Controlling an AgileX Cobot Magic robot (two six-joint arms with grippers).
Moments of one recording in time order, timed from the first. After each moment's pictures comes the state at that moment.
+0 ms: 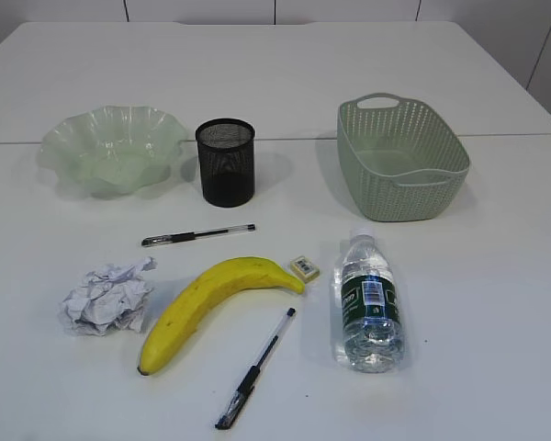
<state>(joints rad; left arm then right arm) 0.02 0.01 -0.53 -0.12 1.11 -0.04 0.04 -0.02 -0.49 0.04 1.14 -0.02</state>
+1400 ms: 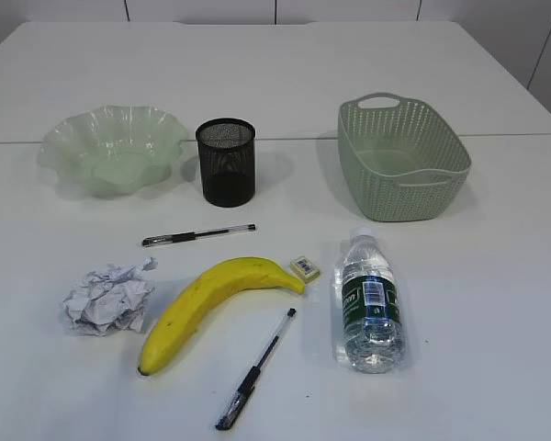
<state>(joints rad) 0.02 0.16 -0.69 -0.23 0.82 0.11 0.04 -0.02 -0.49 0.04 1.14 -0.02</state>
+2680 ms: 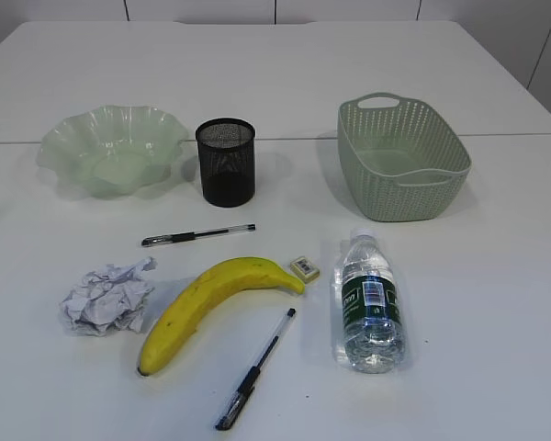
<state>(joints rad) -0.23 1.08 -1.15 -0.22 0.51 0.42 0.04 -0.02 -0.49 0.05 1.14 -0.02</state>
